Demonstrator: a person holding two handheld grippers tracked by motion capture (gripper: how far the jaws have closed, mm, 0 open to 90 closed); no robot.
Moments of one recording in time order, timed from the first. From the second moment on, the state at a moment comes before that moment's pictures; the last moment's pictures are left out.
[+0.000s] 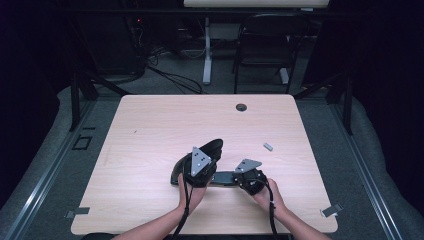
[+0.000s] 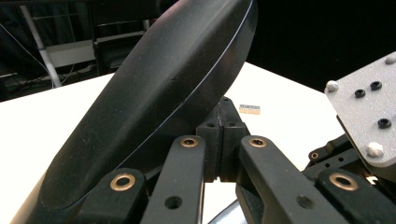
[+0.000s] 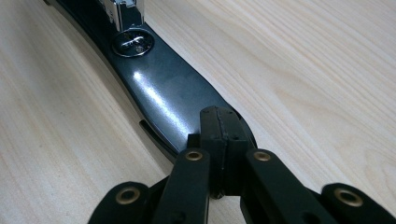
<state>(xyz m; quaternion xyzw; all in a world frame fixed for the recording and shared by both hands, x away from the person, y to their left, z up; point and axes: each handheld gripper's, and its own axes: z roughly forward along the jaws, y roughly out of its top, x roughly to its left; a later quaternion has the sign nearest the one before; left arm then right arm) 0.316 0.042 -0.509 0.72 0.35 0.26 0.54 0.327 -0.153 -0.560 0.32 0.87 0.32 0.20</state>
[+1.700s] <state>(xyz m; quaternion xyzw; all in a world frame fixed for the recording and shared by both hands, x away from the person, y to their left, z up) 0.314 0.069 -0.486 0.70 0.36 0.26 0.56 0.327 -0.151 -0.559 0.31 0.88 0.30 0.20</state>
